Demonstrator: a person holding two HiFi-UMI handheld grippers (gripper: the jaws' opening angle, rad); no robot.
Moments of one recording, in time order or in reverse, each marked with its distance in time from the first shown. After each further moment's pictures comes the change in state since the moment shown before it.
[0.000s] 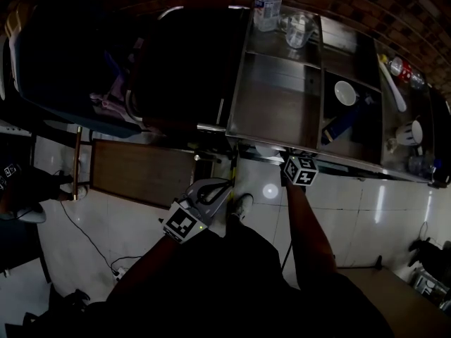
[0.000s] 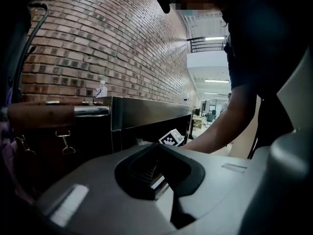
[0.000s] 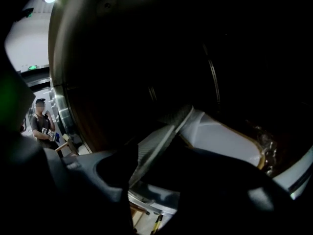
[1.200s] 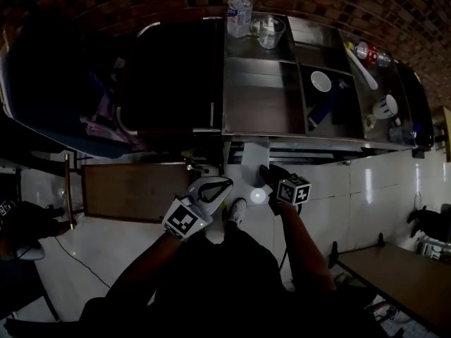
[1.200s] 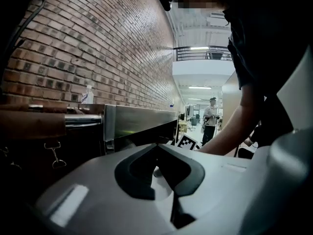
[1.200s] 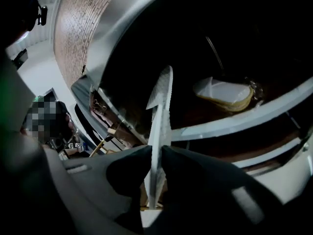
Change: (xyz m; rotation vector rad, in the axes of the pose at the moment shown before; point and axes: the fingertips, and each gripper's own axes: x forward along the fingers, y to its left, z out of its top) left arm -0.008 -0.004 0.012 0.058 -0.080 -0.178; right arm -0.089 0.096 -0.059 0.231 0.194 0.206
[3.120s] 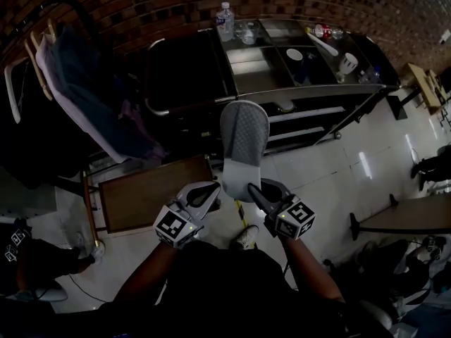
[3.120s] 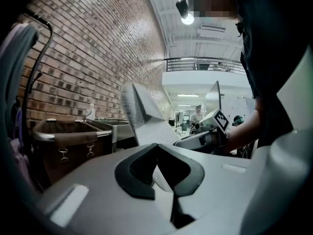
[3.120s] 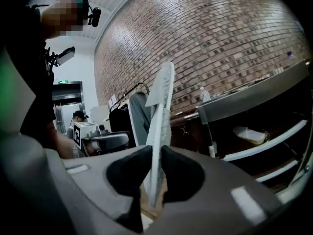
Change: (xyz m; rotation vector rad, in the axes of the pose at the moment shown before) left arm -0.217 -0.060 0.028 0.010 -0.075 -0.112; right arm -0.115 0.341 -0.040 -0.304 -0.375 0.026
